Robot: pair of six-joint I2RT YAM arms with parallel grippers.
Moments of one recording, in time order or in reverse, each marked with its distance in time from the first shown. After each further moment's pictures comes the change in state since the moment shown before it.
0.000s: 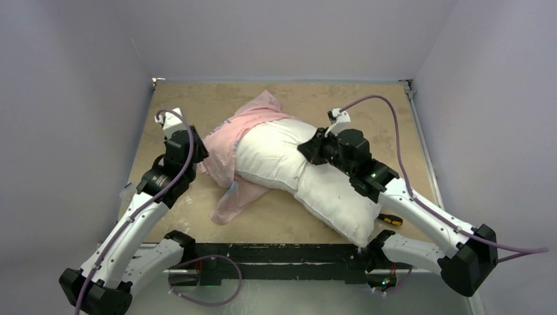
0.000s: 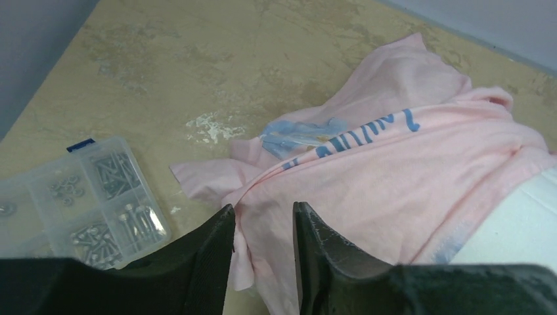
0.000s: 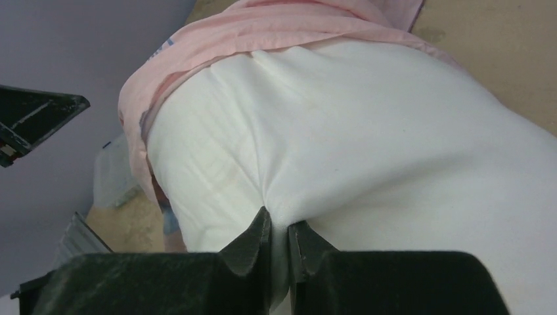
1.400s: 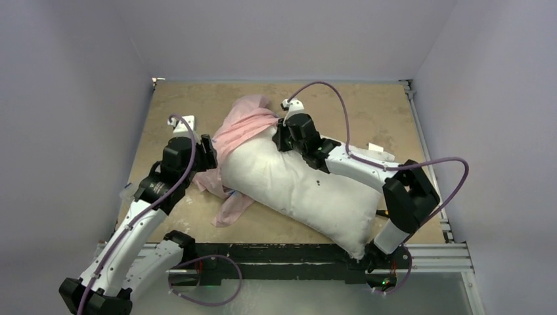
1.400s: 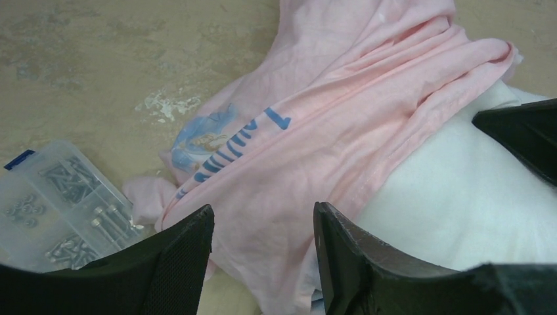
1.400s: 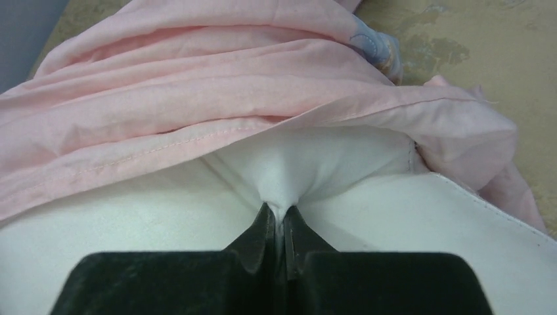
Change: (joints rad) left arm 0.024 -0.105 -0.066 -0.027 0.275 0.175; right arm 0.065 0.620 0.285 0.151 0.071 -0.157
